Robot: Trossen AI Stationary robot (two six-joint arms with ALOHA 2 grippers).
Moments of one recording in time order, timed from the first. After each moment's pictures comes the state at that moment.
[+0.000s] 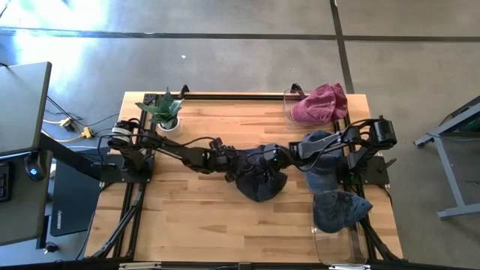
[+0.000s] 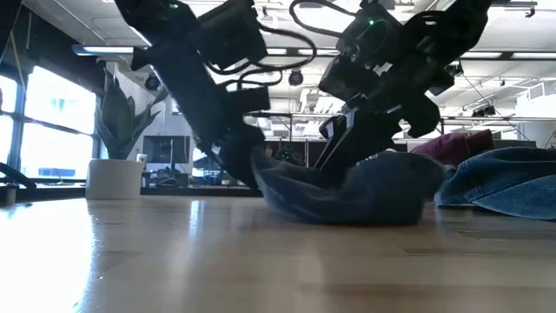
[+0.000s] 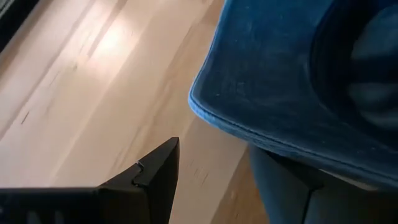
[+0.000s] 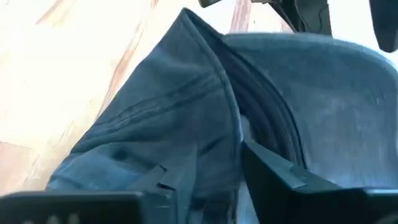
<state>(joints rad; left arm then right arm) -0.10 1.79 0.99 -0.18 -0.56 -0.34 0.00 1.68 0.77 0.17 -0.19 -0.11</state>
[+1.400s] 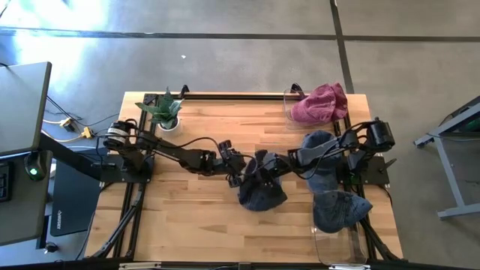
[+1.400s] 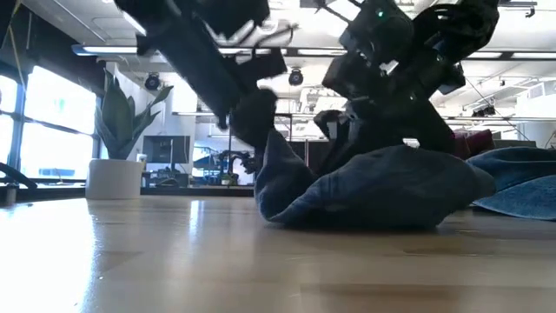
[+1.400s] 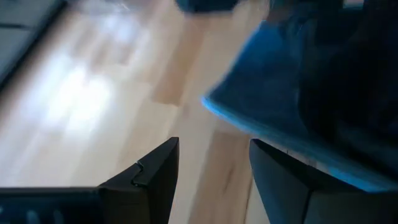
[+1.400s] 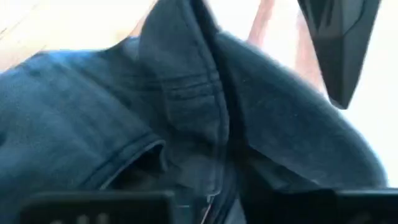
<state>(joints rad) -0.15 1.75 1.01 -0.01 -0.49 -0.13 0.08 1.71 0.77 0.20 -0.06 -0.28</state>
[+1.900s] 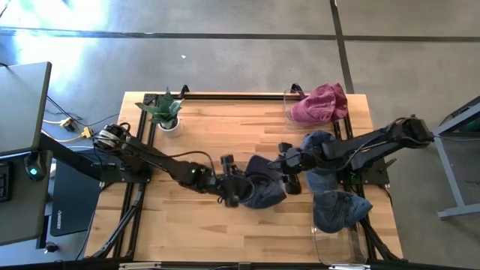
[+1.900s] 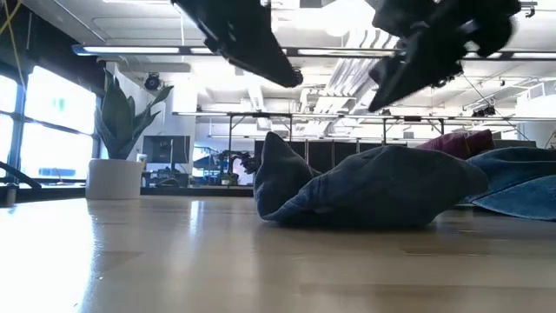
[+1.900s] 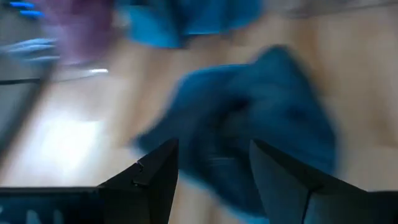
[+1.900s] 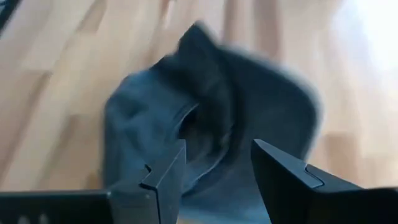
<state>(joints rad) -0.34 1.69 1.18 -0.20 -0.55 -0.10 0.15 1.28 0.77 -0.28 0.03 0.05</state>
